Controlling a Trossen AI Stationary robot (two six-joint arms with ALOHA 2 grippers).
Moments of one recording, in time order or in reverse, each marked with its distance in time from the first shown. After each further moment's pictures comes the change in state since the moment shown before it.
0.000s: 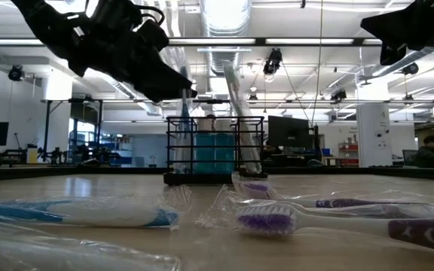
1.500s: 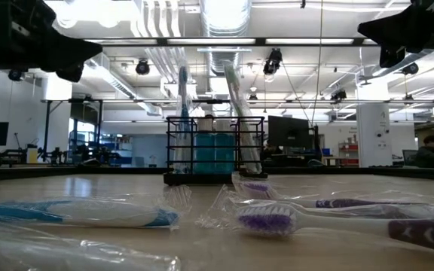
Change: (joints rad) left arm 0.002 -1.135 -0.476 -0.322 -0.087 -0.017; right arm 0.000 0.021 0.000 -0.004 0.029 0.004
